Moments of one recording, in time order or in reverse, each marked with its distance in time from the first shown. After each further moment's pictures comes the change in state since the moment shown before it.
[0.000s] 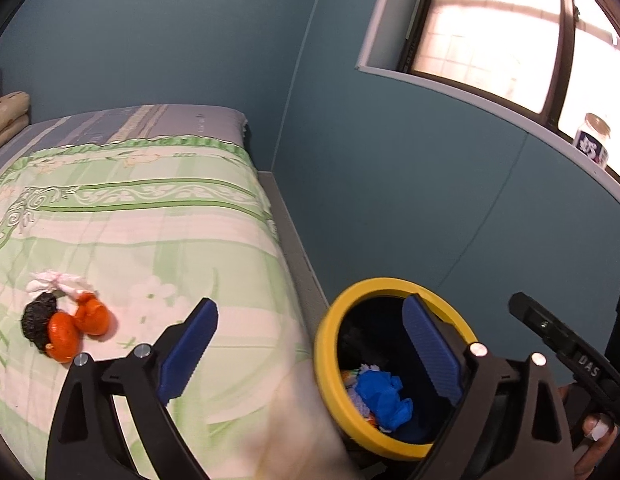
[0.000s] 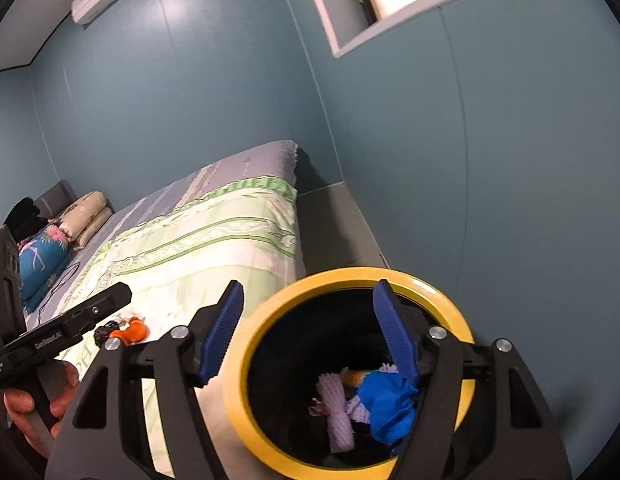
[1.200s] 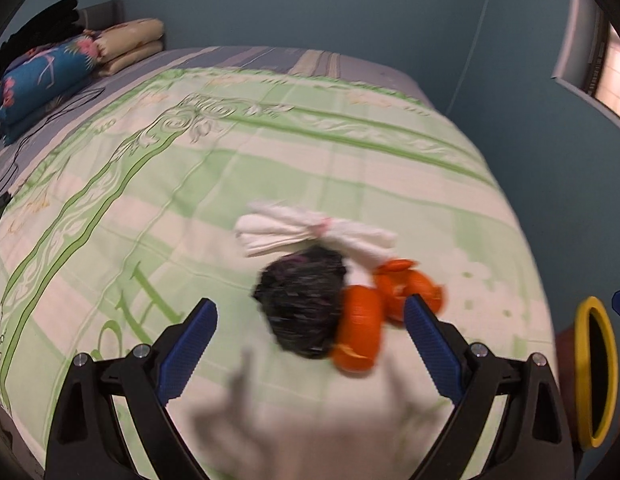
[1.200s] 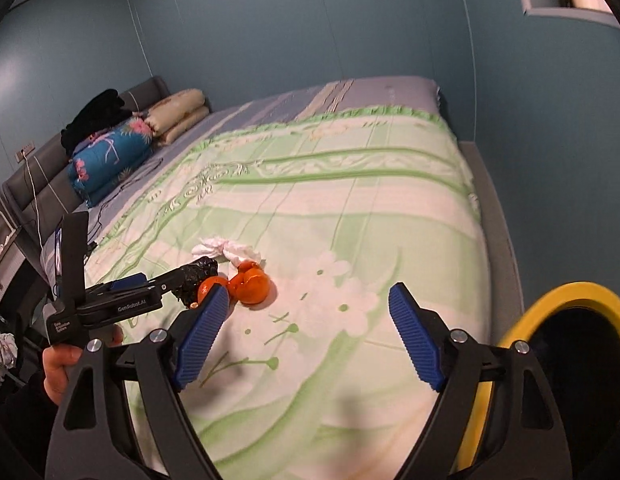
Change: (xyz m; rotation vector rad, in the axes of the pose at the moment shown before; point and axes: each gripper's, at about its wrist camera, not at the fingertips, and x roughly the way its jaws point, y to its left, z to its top) left arm -0.001 0.283 -0.037 -0.258 0.150 0.435; right arm 0.131 0.214 -0.032 -0.263 0.290 0.324
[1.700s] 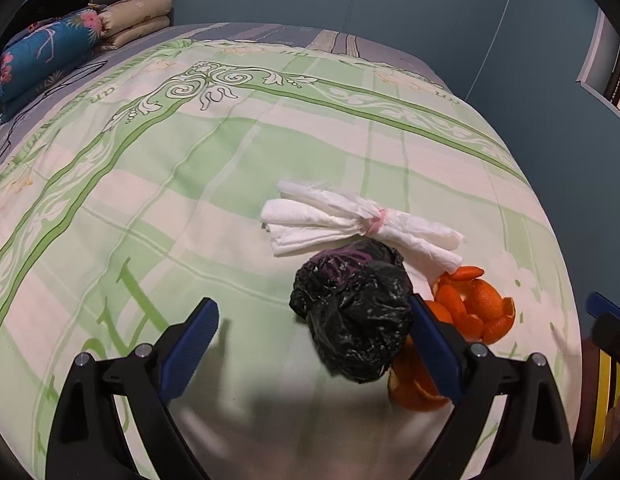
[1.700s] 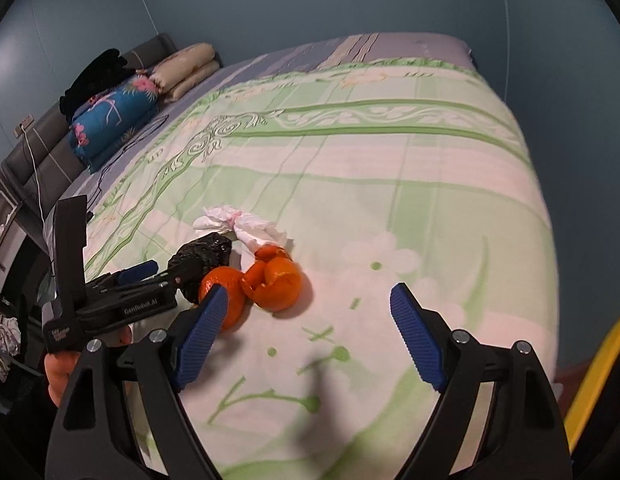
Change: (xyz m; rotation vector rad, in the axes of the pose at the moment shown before) left arm 0.049 0.028 0.005 -0.038 0.054 -0.017; right arm 0.103 0.036 0.013 -0.031 0.175 0.046
